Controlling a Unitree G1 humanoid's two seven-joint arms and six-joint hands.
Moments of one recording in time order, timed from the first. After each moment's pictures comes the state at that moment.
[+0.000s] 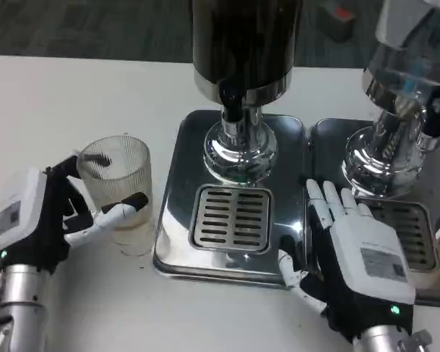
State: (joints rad) left arm -0.39 0.45 -0.22 1.17 0.56 -0.76 0.74; right arm 0.24 -0.15 0.44 -0.20 -1.03 0.26 -0.26
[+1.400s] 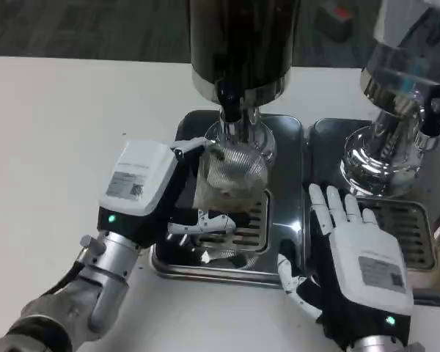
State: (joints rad) left arm -0.61 0.32 -0.58 1.24 0.88 -0.58 1.01; right arm 0.28 -0.11 0.48 -0.21 -1.09 0.33 -0.31
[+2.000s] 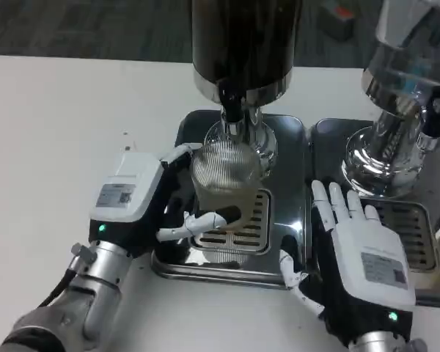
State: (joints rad) left arm -0.59 0.33 -0.55 1.27 0.79 -0.63 0.92; right arm 0.26 -0.11 0.47 -0.21 -1.07 0.33 -0.30
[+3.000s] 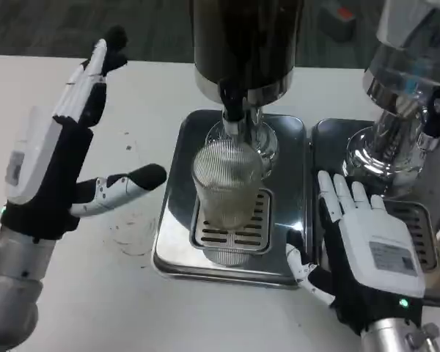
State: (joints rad) left arm -0.30 0.60 -0.25 0.65 0.44 -1.01 0.61; right arm 0.22 -0.17 0.43 -0.20 -1.03 0.29 -0.26
